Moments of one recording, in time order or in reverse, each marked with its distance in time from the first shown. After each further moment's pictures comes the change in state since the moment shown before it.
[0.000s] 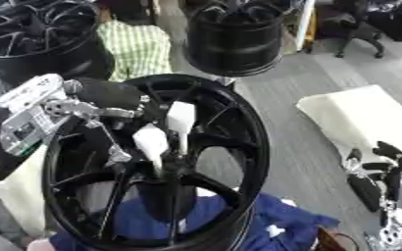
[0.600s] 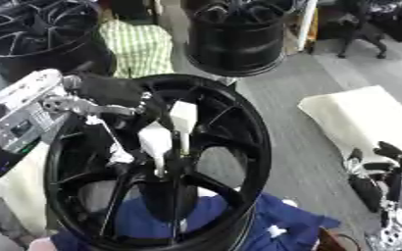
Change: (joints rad) left arm -0.005 0.009 -0.015 -0.040 -0.042 0.000 0.000; right arm 0.000 0.002 0.000 0.000 0.000 0.000 -0.002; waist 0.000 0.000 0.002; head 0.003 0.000
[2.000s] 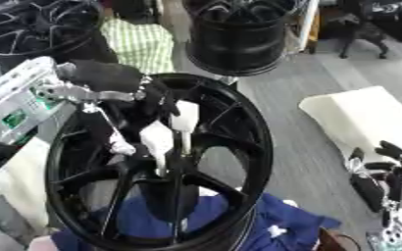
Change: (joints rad) left arm -0.008 0.019 0.051 -0.047 0.050 0.000 0.000; right arm -0.003 0.001 0.000 -0.005 -0.003 0.001 0.000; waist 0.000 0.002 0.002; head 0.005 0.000
